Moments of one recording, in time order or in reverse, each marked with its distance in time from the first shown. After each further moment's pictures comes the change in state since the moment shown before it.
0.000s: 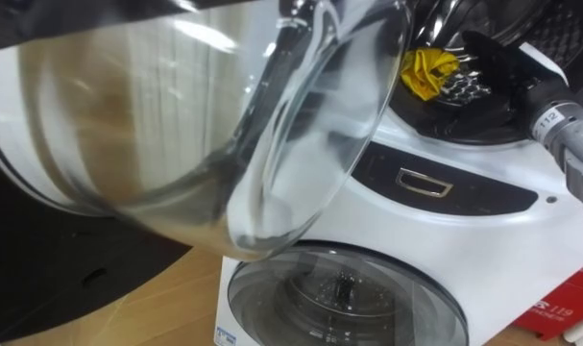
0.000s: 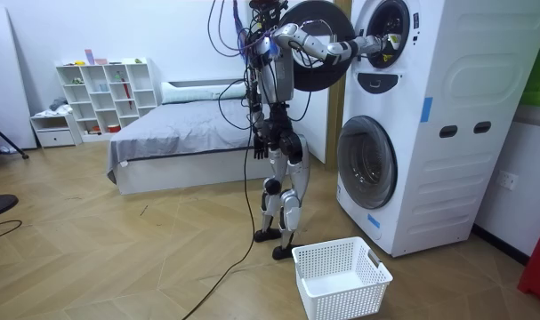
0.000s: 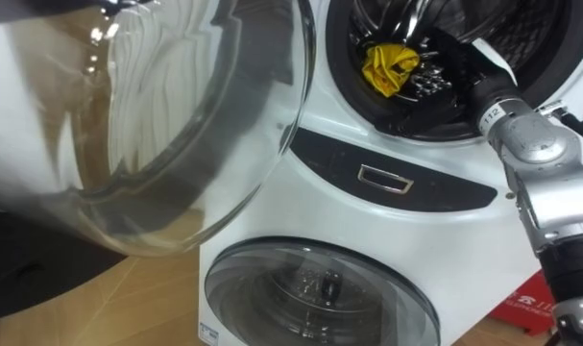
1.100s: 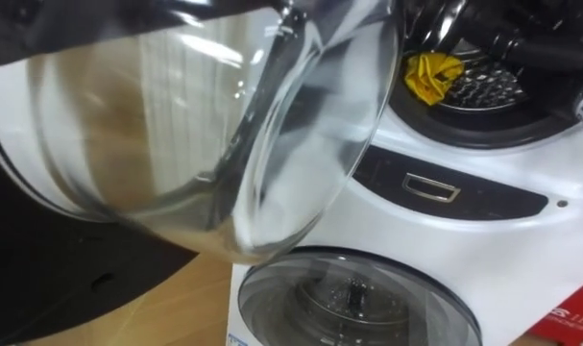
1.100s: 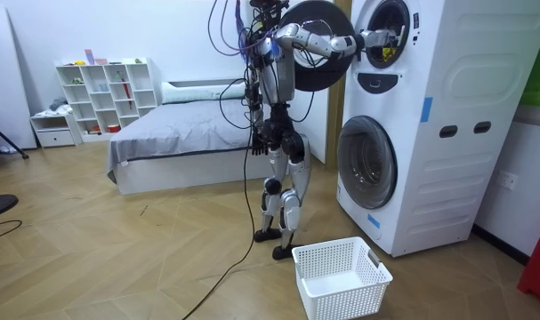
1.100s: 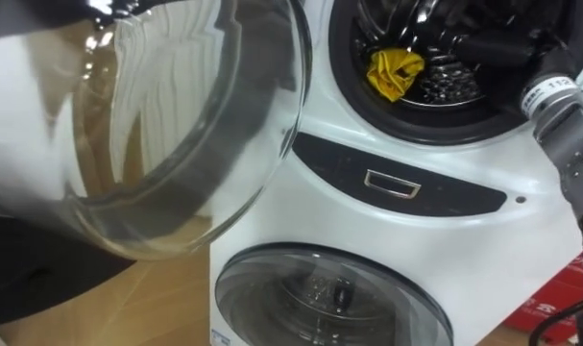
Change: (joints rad) left arm 0.033 -0.022 0.061 -0.052 -0.003 0.015 0.035; right arm -0.113 -0.054 -0.165 0.235 0.707 0.042 0.083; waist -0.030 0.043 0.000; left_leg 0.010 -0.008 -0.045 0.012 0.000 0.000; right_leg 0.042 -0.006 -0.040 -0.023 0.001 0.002
